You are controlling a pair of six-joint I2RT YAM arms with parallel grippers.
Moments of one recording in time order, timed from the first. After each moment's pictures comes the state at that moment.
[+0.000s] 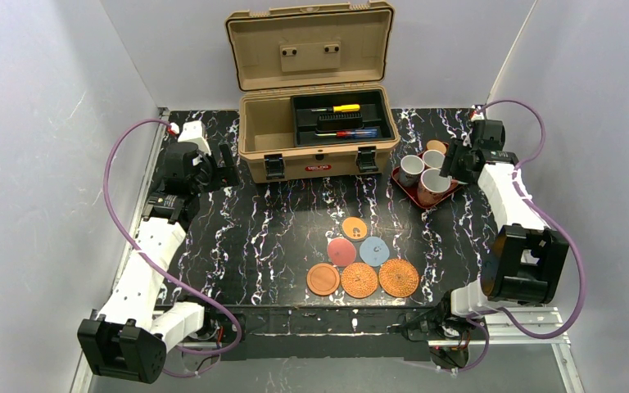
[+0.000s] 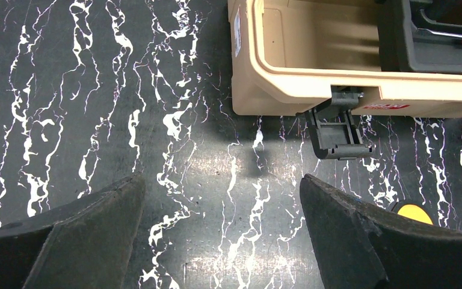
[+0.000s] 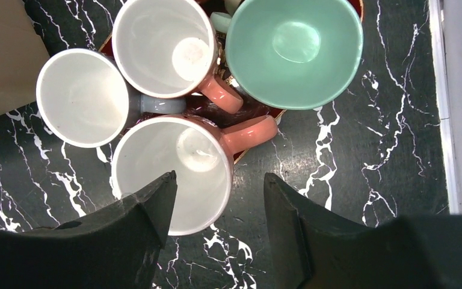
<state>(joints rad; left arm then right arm) -0.15 1.04 1.00 -0.48 -0.08 -0.24 -0.10 1.47 1.17 -0.57 -0.01 0.15</state>
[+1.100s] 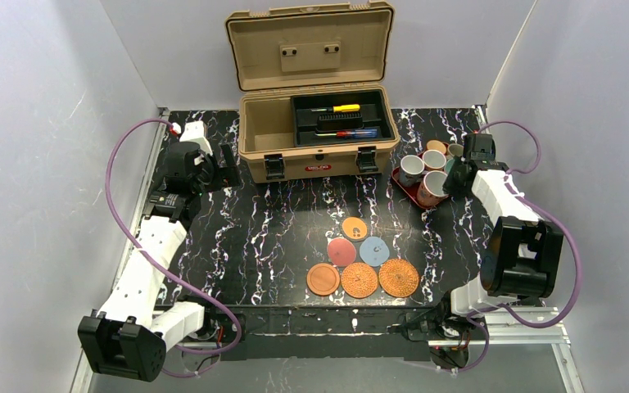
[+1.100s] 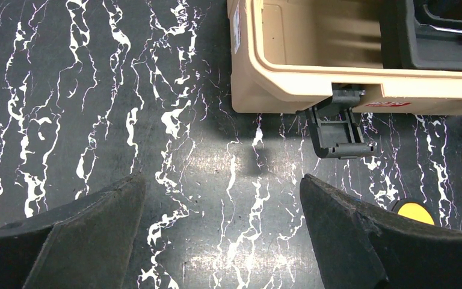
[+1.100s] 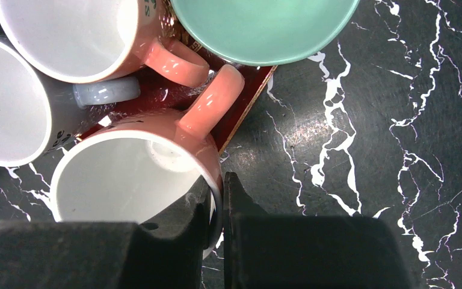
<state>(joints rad) -0.15 1.05 1.00 -0.48 -0.08 -0.25 -0.10 1.51 1.05 -0.52 0.05 0.32</state>
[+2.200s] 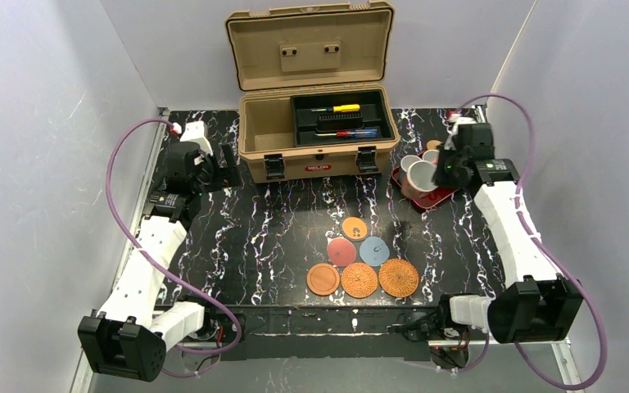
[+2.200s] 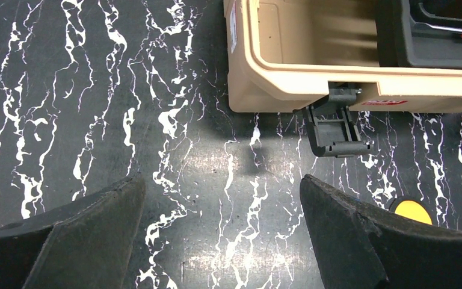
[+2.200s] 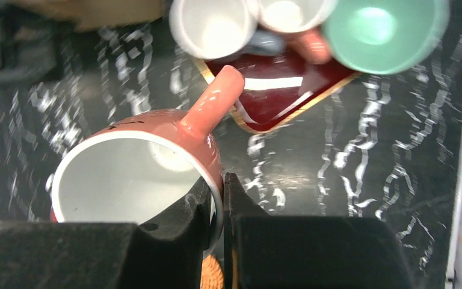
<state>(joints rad) -0.16 1.05 1.00 -0.48 -0.08 -0.25 0.04 1.24 1.18 -0.75 -0.01 0.15</state>
